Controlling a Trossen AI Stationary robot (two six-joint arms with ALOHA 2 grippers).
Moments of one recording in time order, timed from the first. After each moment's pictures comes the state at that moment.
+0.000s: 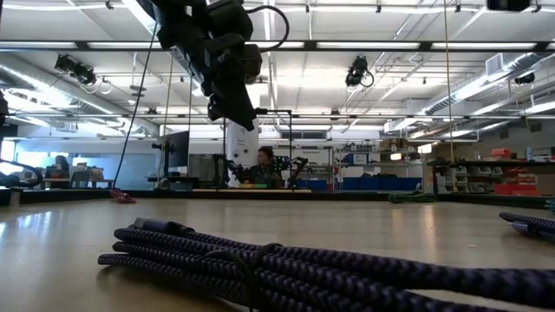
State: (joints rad) left arm 0.29 1.57 1.12 -0.46 0.27 -0.09; right arm 0.64 0.82 0.95 -0.66 0.72 1.23
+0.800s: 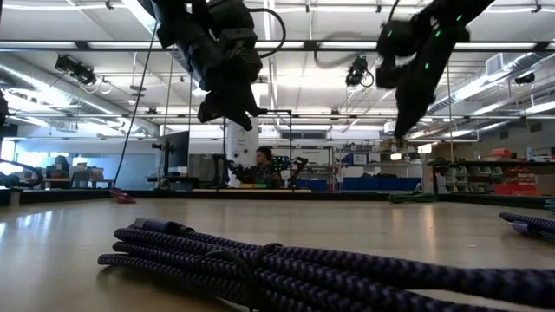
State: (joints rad) left arm 0.26 1.57 1.12 -0.46 0.27 -0.39; right arm -0.62 1.24 0.95 -0.80 -0.04 -0.19
